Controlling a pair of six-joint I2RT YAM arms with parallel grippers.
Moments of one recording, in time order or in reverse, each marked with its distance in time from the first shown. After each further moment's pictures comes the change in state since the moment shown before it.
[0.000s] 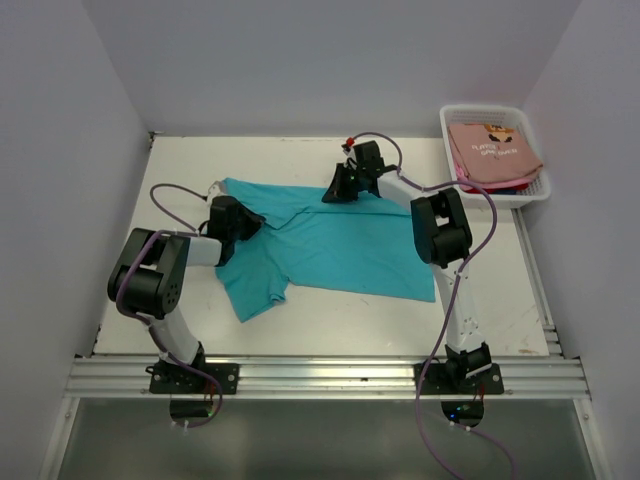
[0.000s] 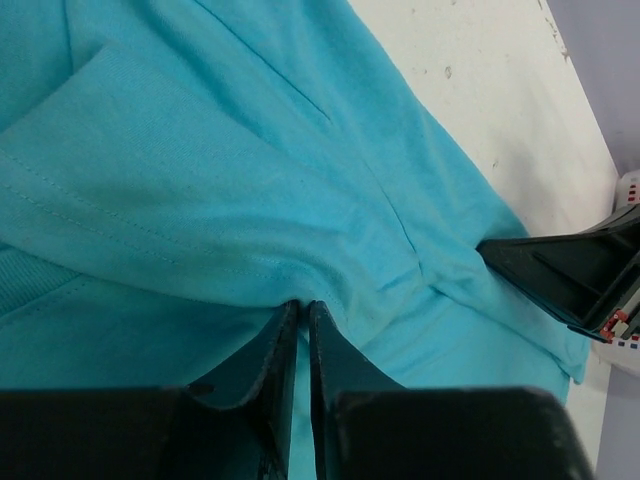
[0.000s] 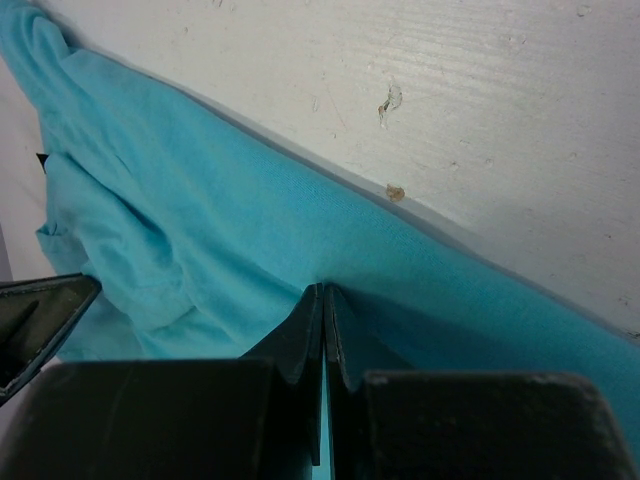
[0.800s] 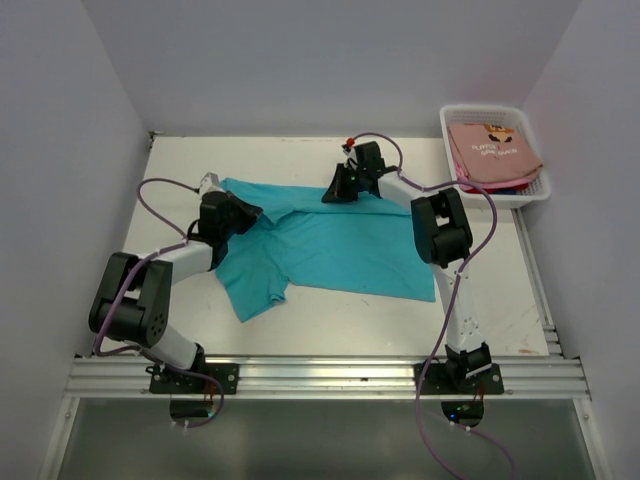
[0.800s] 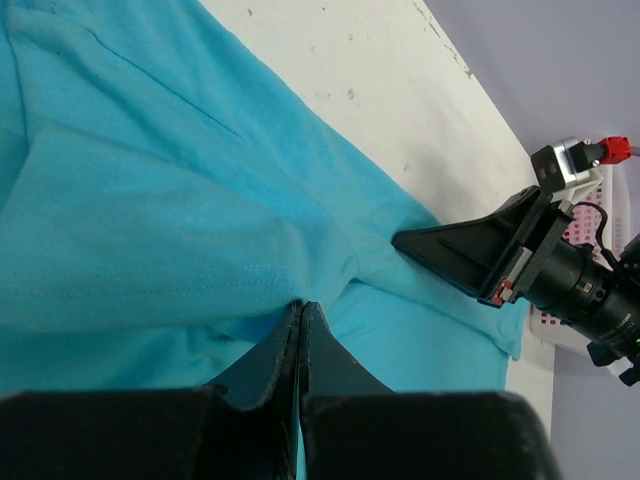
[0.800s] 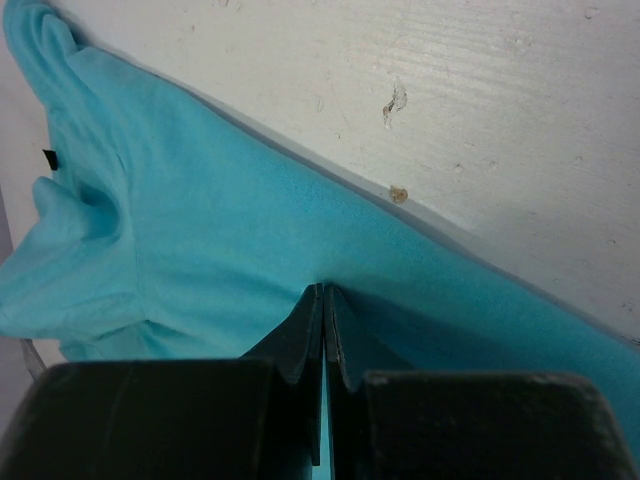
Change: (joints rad) left arm 0.002 -0.199 -0.027 -0.059 0.026 0.006; right arm -0.003 0.000 -0.011 0.021 -0.019 0.000
